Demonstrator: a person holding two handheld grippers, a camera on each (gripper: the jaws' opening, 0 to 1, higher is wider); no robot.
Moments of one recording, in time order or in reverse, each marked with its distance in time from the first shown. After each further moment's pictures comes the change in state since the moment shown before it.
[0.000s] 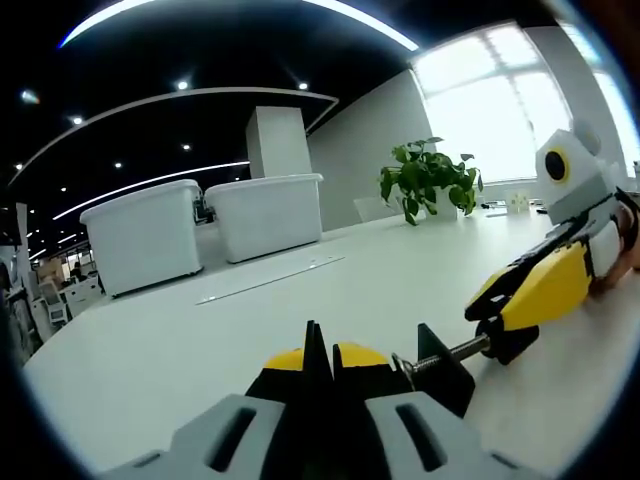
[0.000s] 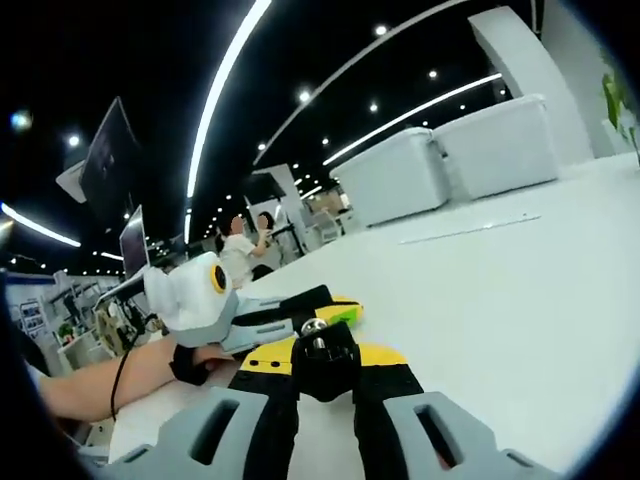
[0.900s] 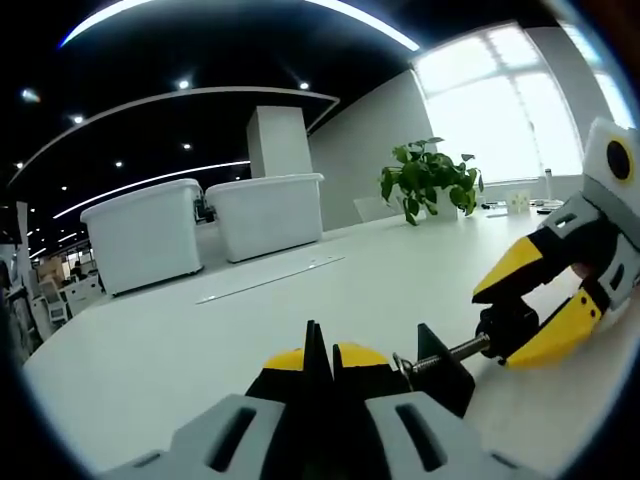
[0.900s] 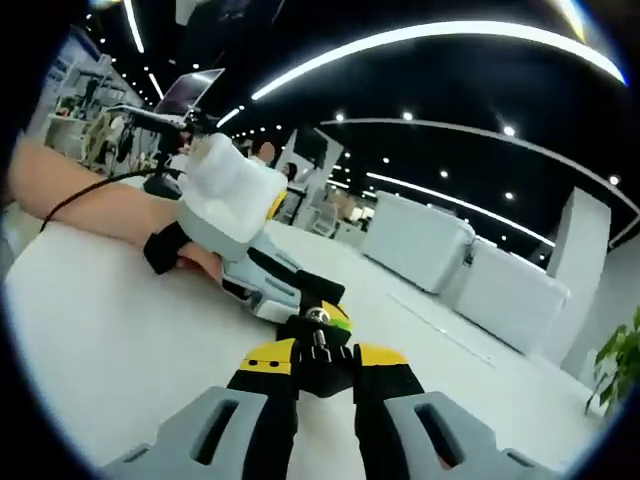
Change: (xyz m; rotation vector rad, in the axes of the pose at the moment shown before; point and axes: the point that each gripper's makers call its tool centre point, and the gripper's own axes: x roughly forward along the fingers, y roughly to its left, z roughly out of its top) left arm -0.002 -0.001 -0.001 -0.004 0.001 0.001; right arm -0.005 0.023 -0.004 -0.832 0.000 -0.079
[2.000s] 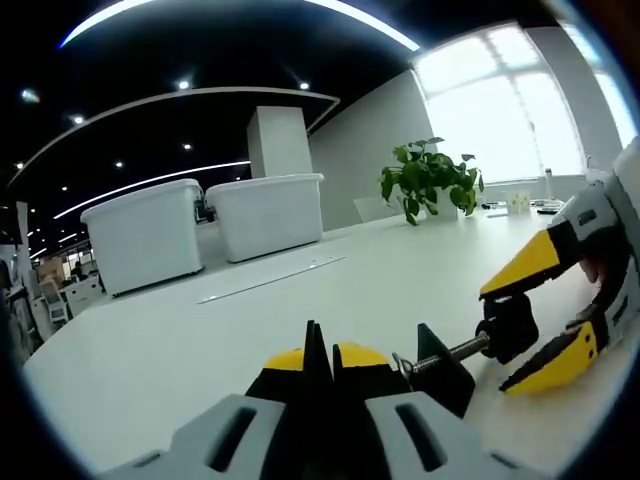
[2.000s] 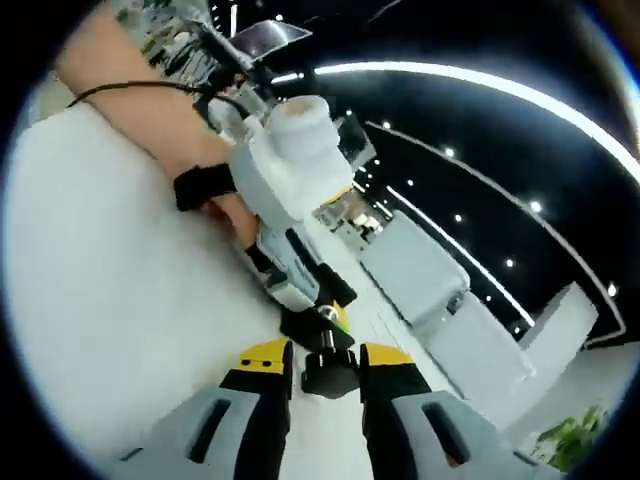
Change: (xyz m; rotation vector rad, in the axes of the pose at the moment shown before) left arm 0.002 0.001 0.000 0.002 -0.001 0.002; right arm 0.001 0.011 0.008 -0.138 -0.033 0.013
